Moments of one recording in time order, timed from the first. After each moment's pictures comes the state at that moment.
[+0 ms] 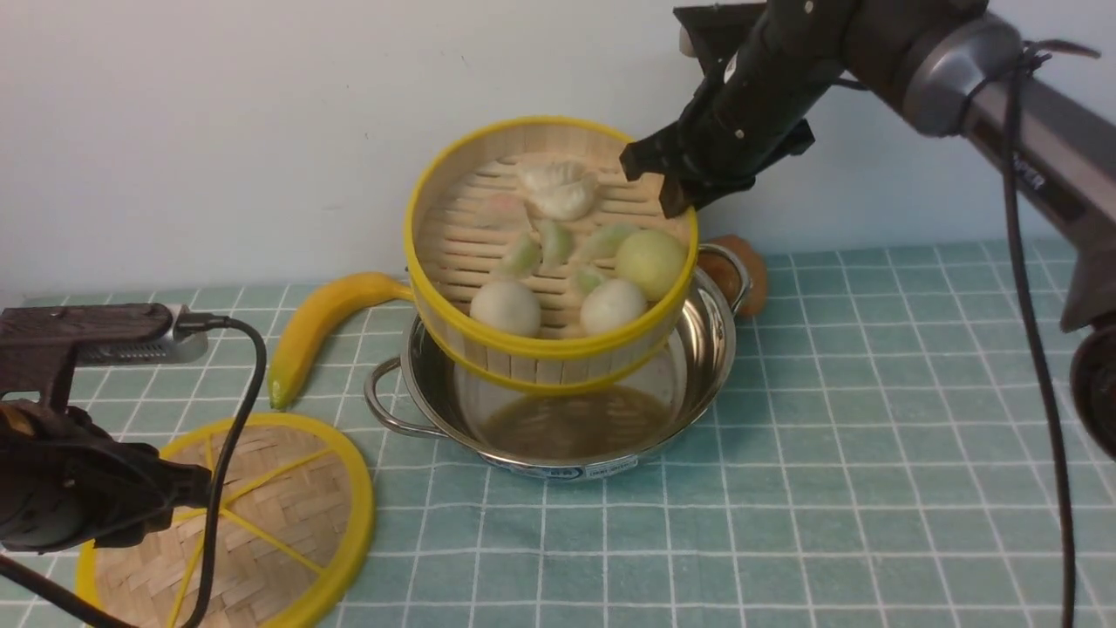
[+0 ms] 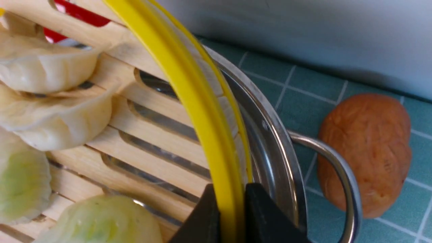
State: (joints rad) right arm 0.39 2.36 -2.40 0.17 1.26 0.14; left arm 0.05 1.23 -0.77 0.01 0.76 0.00
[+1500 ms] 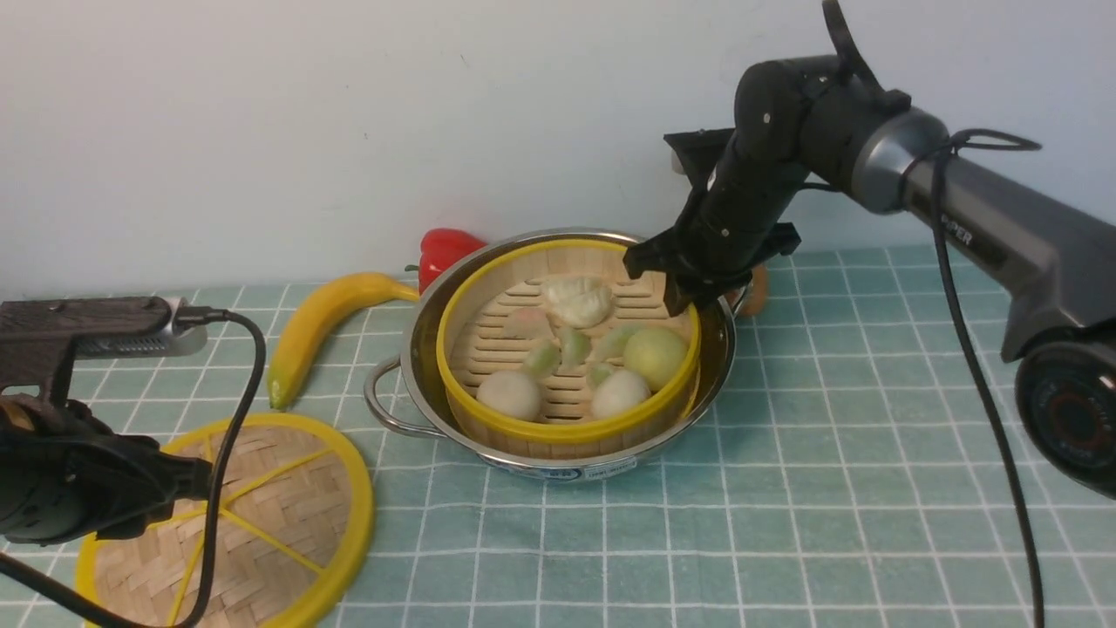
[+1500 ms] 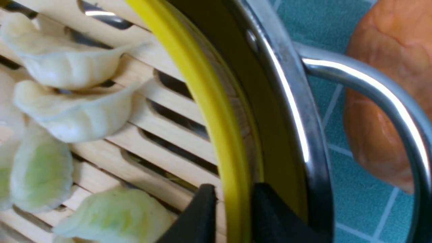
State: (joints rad) right arm 0.39 2.46 -2.31 0.19 1.24 0.15; left arm 0.05 1.23 -0.77 0.01 0.73 0.00
